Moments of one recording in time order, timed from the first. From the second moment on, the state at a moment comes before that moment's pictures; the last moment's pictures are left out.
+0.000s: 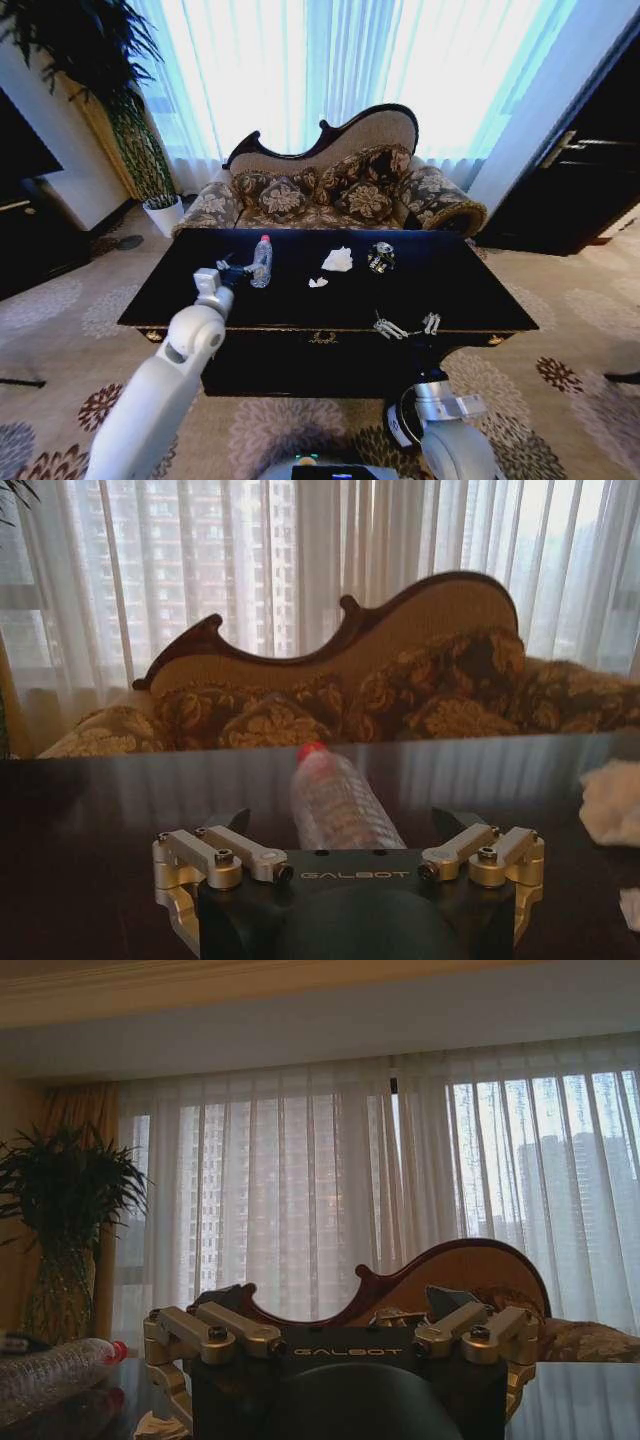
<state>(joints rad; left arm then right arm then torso) 0.98 -1.11 -0.26 -2.09 -0.57 0.57 -0.35 -1.69 1.28 0.48 2.26 0.20 0.32 0.07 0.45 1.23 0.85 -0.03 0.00</state>
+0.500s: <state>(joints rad) 0.95 -1.18 -0.21 -2.02 -0.49 0.54 -0.33 -1.70 1.27 0.48 2.25 0.21 0.33 0.07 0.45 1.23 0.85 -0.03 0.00</state>
